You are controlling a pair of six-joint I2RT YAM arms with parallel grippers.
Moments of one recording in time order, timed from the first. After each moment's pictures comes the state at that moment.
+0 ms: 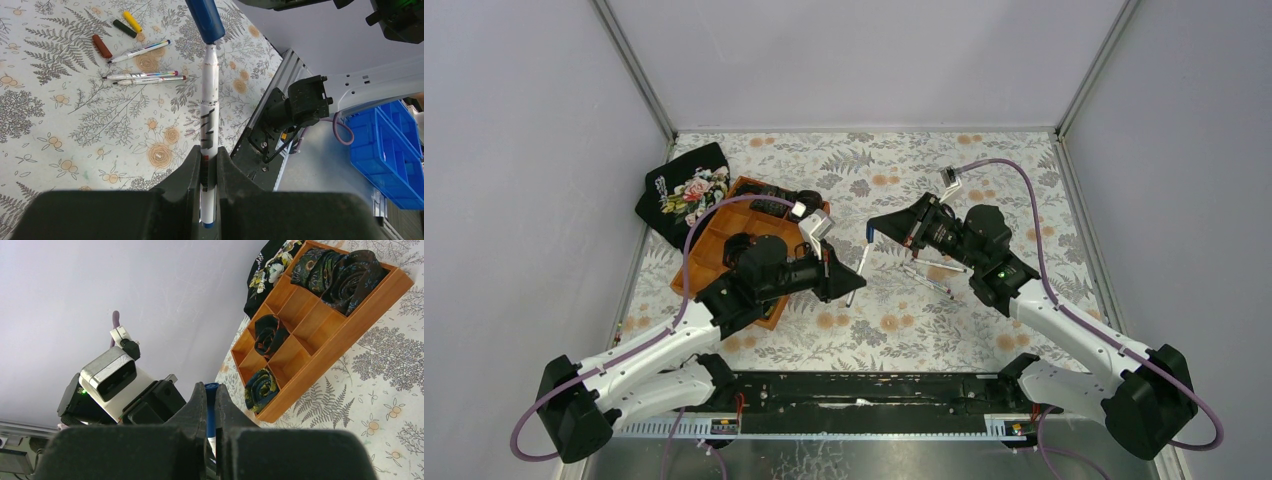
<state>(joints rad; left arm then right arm) -0.82 0.94 0.66 0.03 0.35 -0.51 0.62 1.07 0.72 0.32 -0.32 1.02</state>
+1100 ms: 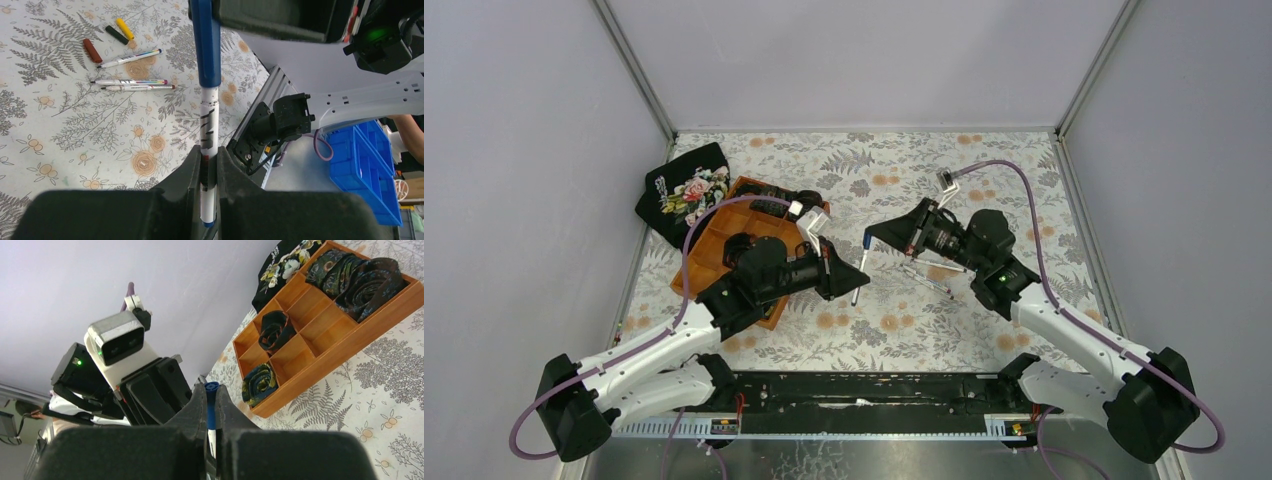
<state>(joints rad) -0.83 0.94 0.66 0.08 0.30 -0.61 0.63 1.04 0.69 0.38 -0.41 0.94</state>
